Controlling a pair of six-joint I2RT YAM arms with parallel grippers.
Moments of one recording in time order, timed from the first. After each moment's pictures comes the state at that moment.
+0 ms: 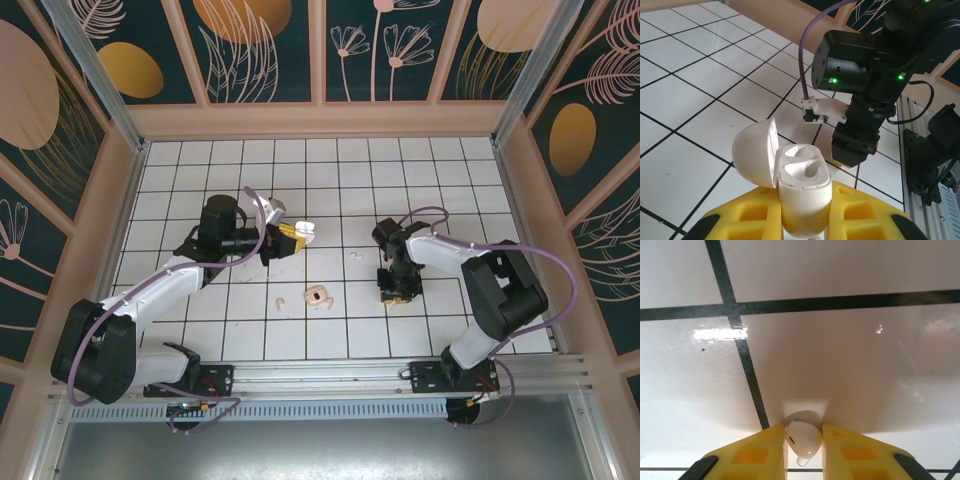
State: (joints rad) left arm -0.42 1.29 0.70 0.15 0.86 -0.05; right arm 0.53 1.61 0.87 -0.92 -0.12 0.52
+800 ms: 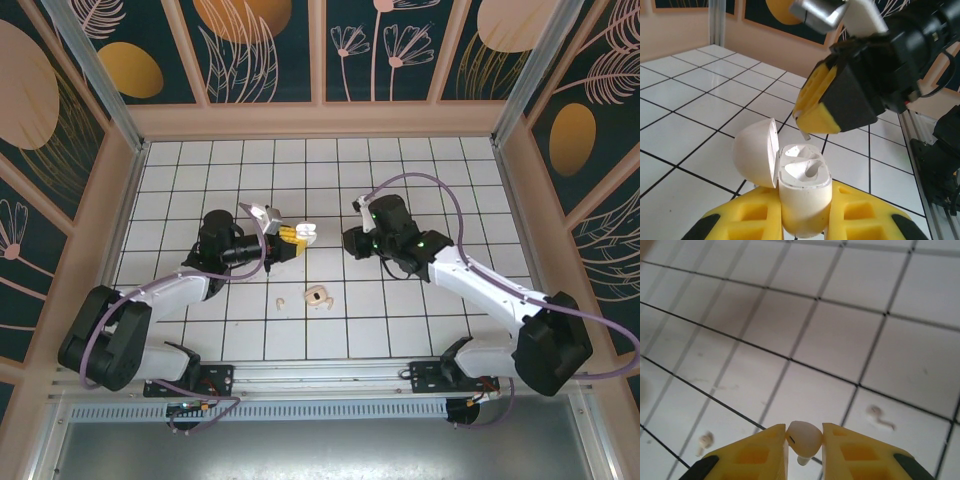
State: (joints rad) left arm -0.42 1.37 0.53 0.64 0.89 -0.10; right arm 0.69 1.26 0.89 -0.31 -0.09 0.32
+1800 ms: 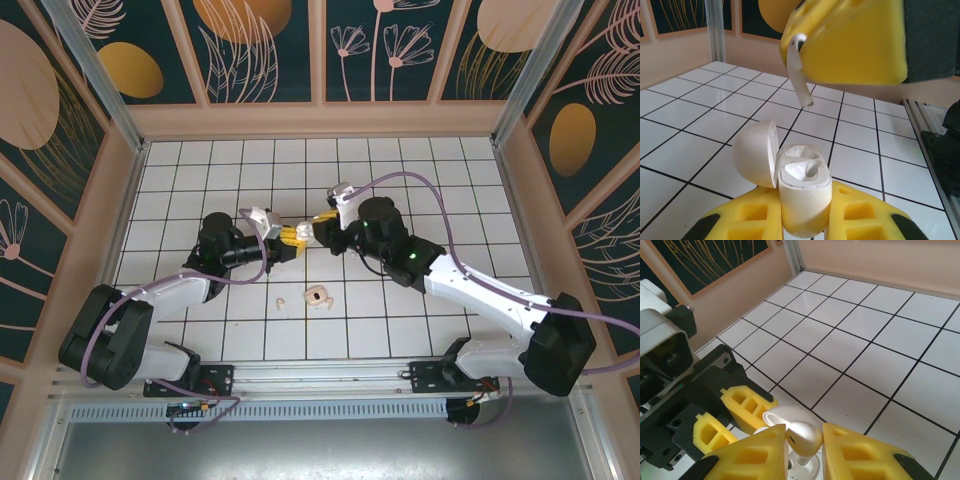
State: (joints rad) left arm -0.43 1.37 0.51 0.70 0.89 -0.02; right arm 0.85 1.25 0.91 -0.01 -0.08 0.22
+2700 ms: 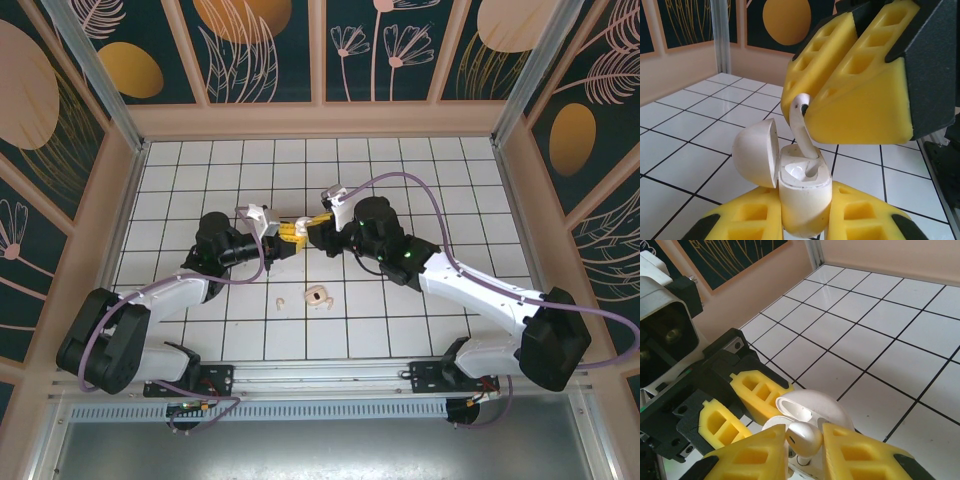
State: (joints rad) left arm -0.43 1.34 0.51 0.73 0.88 -0.05; right arm 0.85 1.28 0.91 0.03 -0.17 0.24
